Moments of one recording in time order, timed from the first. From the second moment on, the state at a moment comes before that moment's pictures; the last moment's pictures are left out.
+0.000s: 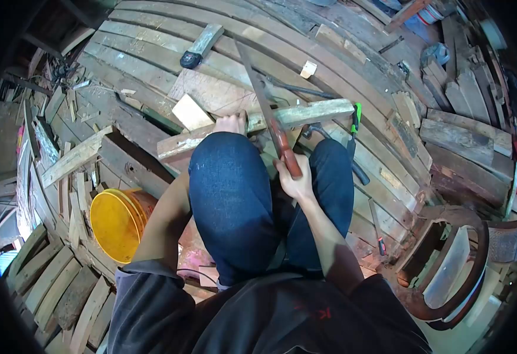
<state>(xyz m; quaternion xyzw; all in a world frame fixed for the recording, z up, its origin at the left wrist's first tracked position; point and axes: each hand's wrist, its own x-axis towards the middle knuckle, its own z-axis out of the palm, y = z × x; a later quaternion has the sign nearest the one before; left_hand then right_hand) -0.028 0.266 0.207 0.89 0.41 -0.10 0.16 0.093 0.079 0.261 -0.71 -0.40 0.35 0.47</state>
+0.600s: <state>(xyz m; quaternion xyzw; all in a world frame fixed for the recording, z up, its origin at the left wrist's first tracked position) -0.033 0.269 0.177 0.91 0.39 -0.06 0.13 0.079 0.007 0.286 -0.71 -0.43 0.32 0.45</state>
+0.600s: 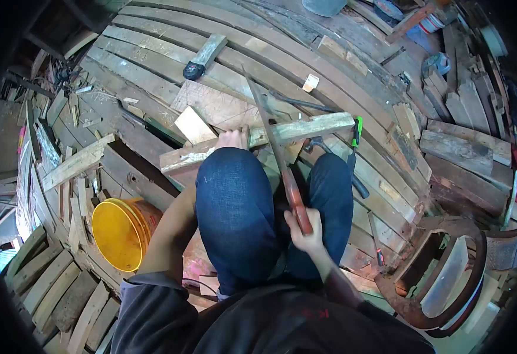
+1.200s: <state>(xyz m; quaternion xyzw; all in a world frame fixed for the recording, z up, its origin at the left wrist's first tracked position) -0.039 0.252 0.191 0.91 0.39 -0.04 0.11 0.075 0.008 0.271 -0.71 -0.42 0.34 0.46</state>
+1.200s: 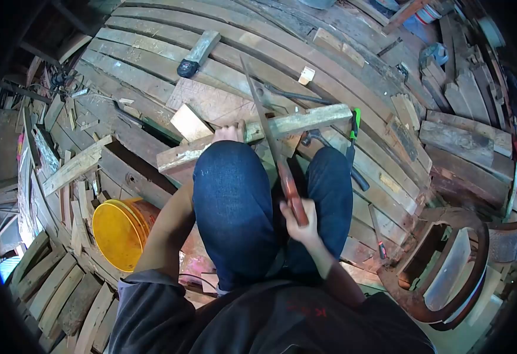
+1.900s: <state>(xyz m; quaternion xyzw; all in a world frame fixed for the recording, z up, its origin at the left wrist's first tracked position) -0.033 0.262 0.181 0.90 0.41 -0.06 0.13 0.091 0.011 0.263 -0.70 -0.37 0.39 0.48</state>
